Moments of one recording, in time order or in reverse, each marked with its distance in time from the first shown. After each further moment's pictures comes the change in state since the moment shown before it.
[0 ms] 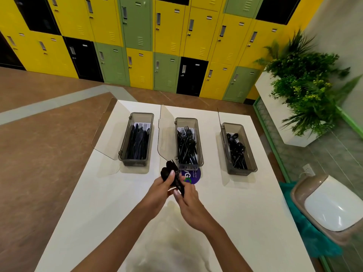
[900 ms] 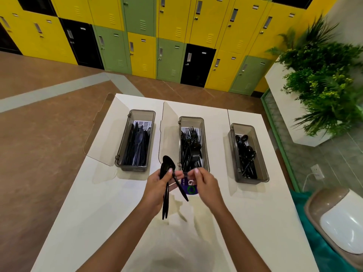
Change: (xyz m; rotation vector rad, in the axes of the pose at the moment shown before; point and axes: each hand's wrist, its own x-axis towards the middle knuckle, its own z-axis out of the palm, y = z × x) left_hand 0.063 0.010 -0.011 -0.175 0.206 0.056; right_hand 0.095 0.023 -0.040 0.148 0.279 0.102
